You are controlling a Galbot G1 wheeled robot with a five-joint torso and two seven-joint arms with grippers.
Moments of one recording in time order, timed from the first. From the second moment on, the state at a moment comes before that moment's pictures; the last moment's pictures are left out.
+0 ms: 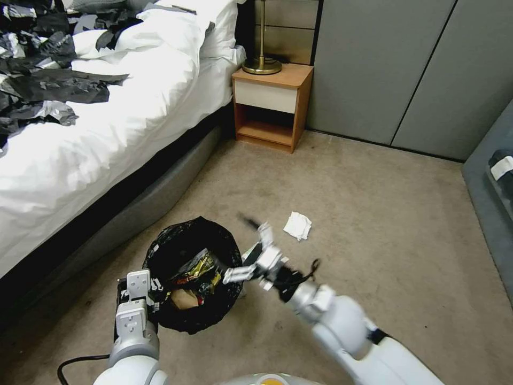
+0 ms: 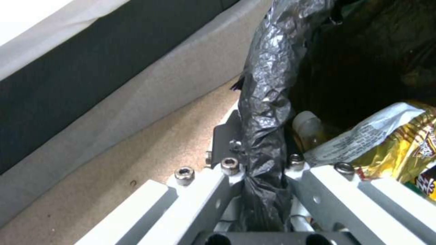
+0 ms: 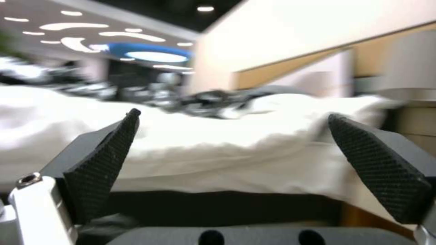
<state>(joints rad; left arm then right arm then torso) 1.79 -1.51 -0.51 -2.35 0.01 0.52 -0.39 -1.32 1.18 0.06 2.11 0.15 0.33 -0.13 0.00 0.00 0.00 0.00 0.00</state>
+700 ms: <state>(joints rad) 1.81 -1.50 -0.52 -2.38 -0.01 0.52 -0.39 -1.55 1.30 0.25 2.00 0.09 0.43 0.00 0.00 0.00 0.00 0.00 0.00</state>
